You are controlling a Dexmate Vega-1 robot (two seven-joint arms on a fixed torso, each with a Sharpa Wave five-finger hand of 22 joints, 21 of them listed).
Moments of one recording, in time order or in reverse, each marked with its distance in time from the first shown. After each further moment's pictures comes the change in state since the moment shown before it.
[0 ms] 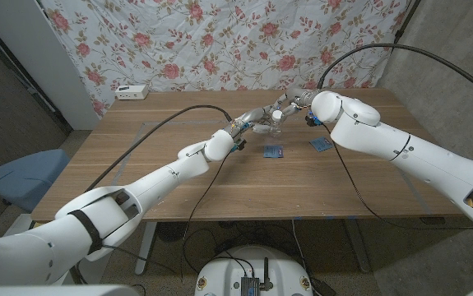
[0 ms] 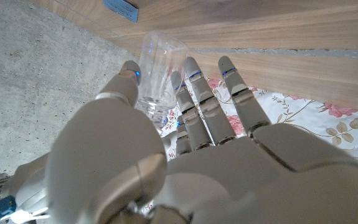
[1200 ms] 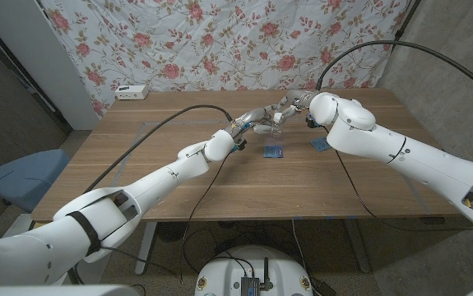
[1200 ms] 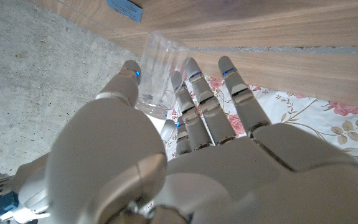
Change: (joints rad) left arm 0.006 0.008 -0.002 -0.020 0.005 -0.001 -0.004; left_hand 0.000 0.000 -0.002 -0.002 -0.002 -0.005 -0.005 0.000 0.000 0.000 0.000 0.000 -0.001 -0.002 -0.002 0.000 0.003 0.000 0.000 0.000 0.000; right arm 0.013 0.008 -0.040 -0.015 -0.098 -0.053 0.052; right_hand -0.085 0.009 -0.021 0.007 0.000 -0.082 0.082 -0.024 0.019 -0.018 0.042 0.000 0.005 -0.011 0.039 -0.005 -0.005 -0.008 -0.002 0.004 0.000
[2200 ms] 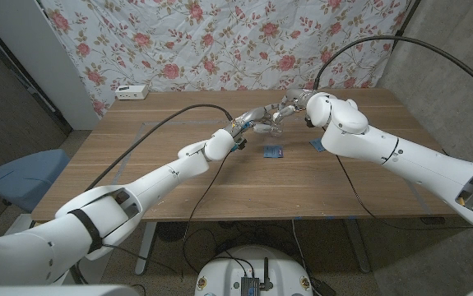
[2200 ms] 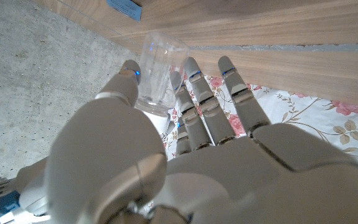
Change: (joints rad) left arm -0.010 -0.005 0.005 0.016 0.000 -0.012 0.003; left_hand 0.001 -0.001 0.001 0.001 0.002 -0.005 -0.006 0.000 0.000 0.000 0.000 0.000 0.000 0.000 0.000 0.000 -0.001 0.005 0.005 0.000 0.000; right arm 0.026 0.017 -0.056 0.012 -0.114 -0.039 0.043; right_hand -0.121 -0.055 -0.072 0.008 -0.004 0.035 0.035 -0.005 0.009 0.005 0.120 0.013 0.000 0.018 0.079 0.009 0.000 -0.001 0.001 0.004 0.000
